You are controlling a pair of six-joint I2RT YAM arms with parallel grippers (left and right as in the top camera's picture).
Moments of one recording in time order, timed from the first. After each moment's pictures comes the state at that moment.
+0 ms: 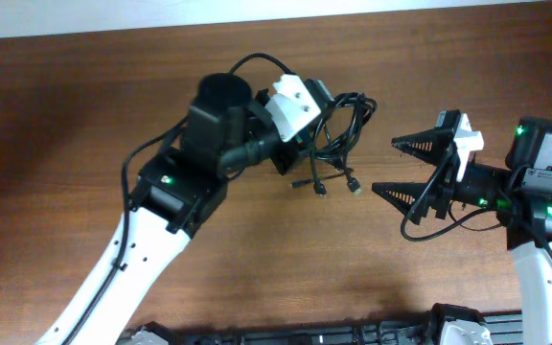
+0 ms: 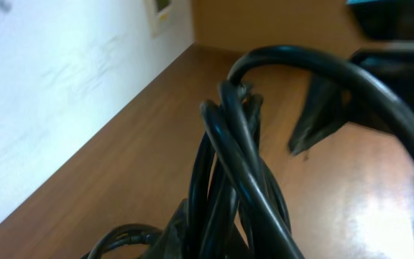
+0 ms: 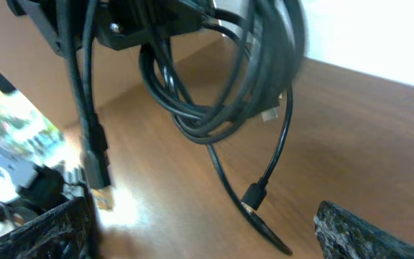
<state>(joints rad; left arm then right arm) -0.57 1.36 1.36 -0.38 0.50 0.28 -0.24 1.03 0.99 -0.81 -1.27 -0.47</state>
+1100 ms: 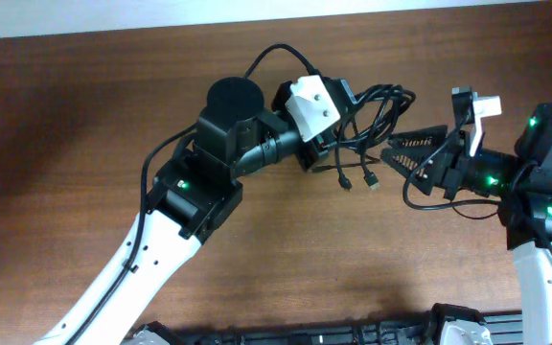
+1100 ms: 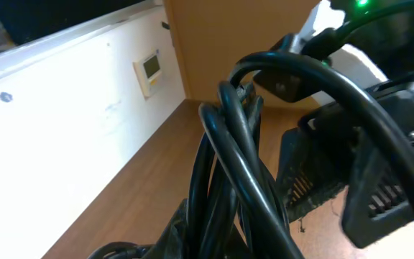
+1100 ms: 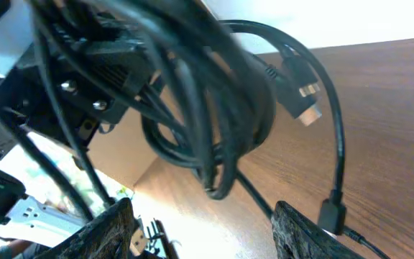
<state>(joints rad) -0.66 1.37 1.36 -0.17 0.47 0.26 -0.24 1.03 0.99 -0.53 -1.35 0.14</state>
